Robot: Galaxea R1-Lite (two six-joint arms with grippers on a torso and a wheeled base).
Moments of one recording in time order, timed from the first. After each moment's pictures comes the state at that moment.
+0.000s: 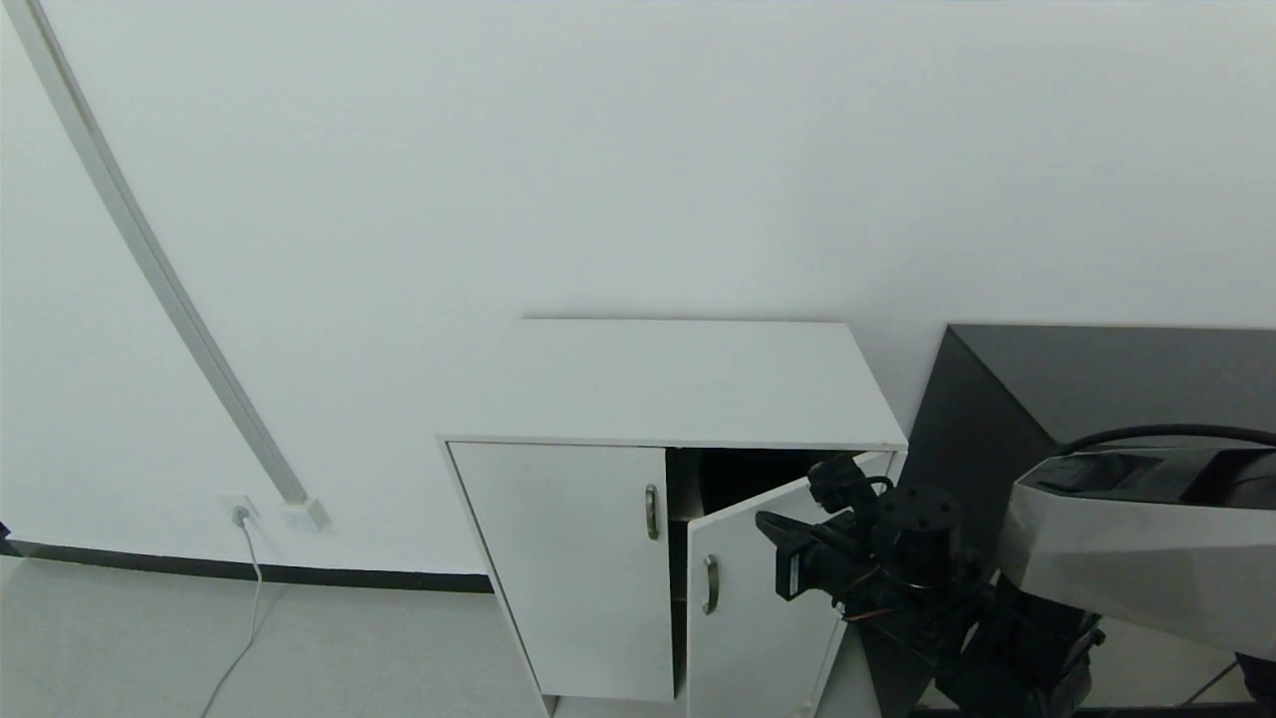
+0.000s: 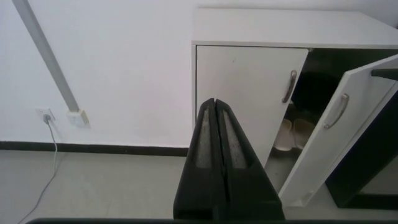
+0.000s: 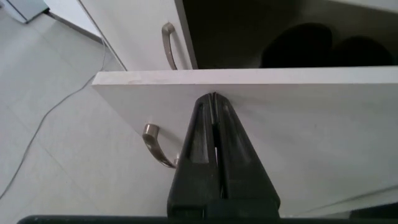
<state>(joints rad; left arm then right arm) 0.00 0.00 0.00 0.00 0.04 0.00 0.59 2.30 -0.67 -1.46 0.06 0.13</state>
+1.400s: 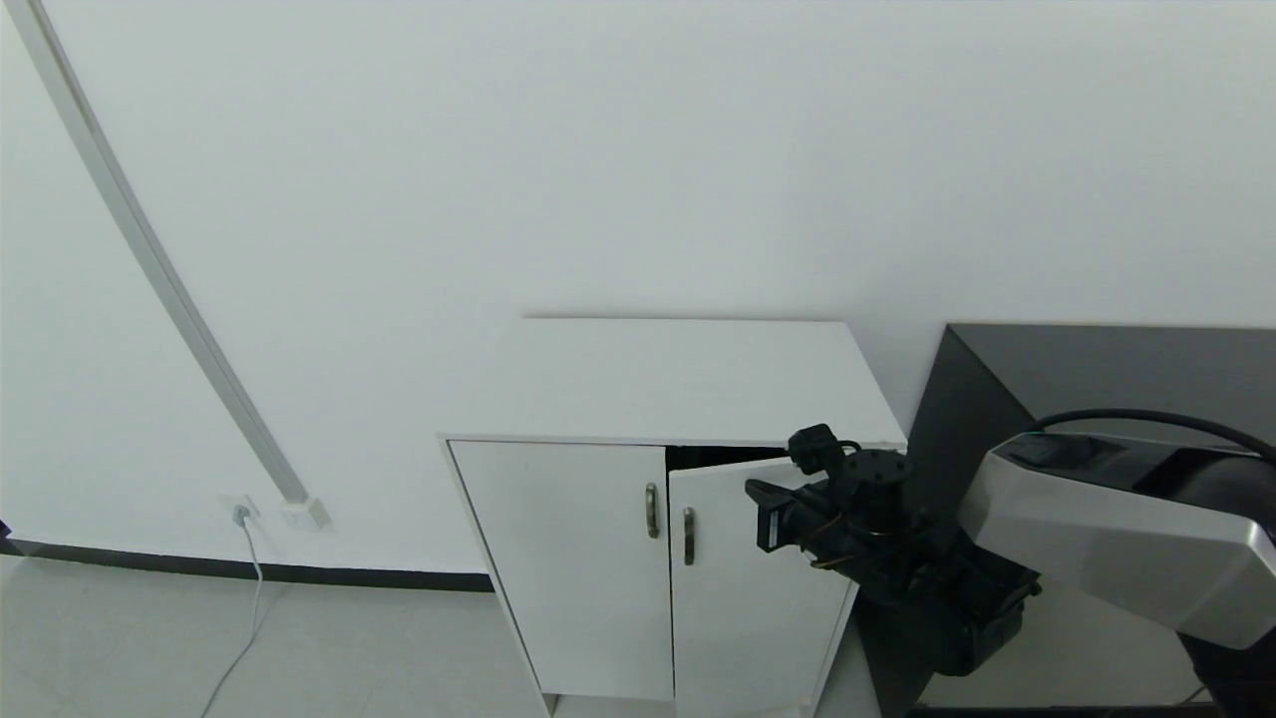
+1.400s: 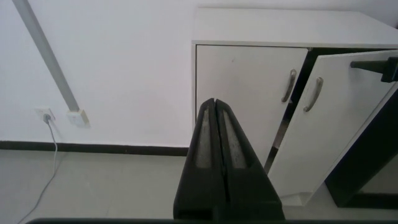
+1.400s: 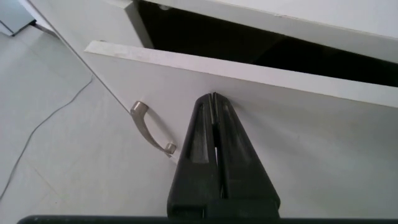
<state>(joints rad) 0.00 0.00 0.00 0.00 0.04 0.00 0.54 2.39 -0.95 -1.27 0.06 0.14</state>
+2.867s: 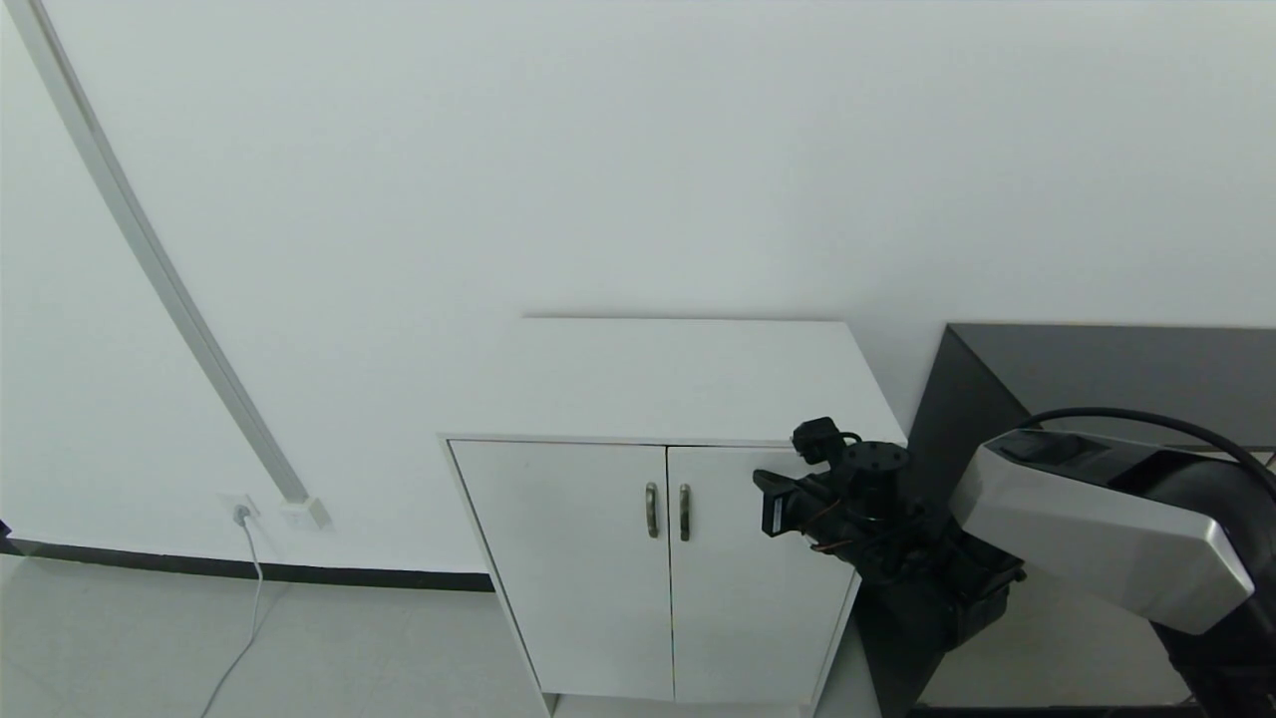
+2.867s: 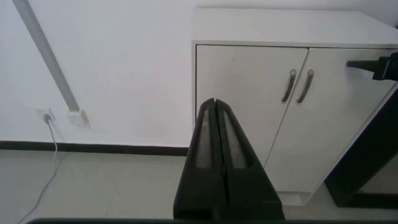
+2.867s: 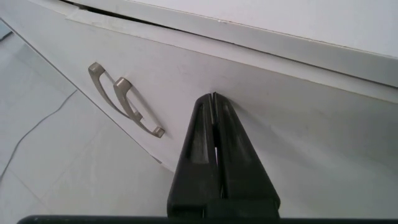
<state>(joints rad) 0.00 0.00 0.00 0.00 0.04 0.00 0.49 2.45 -1.05 -1.23 0.06 0.14</state>
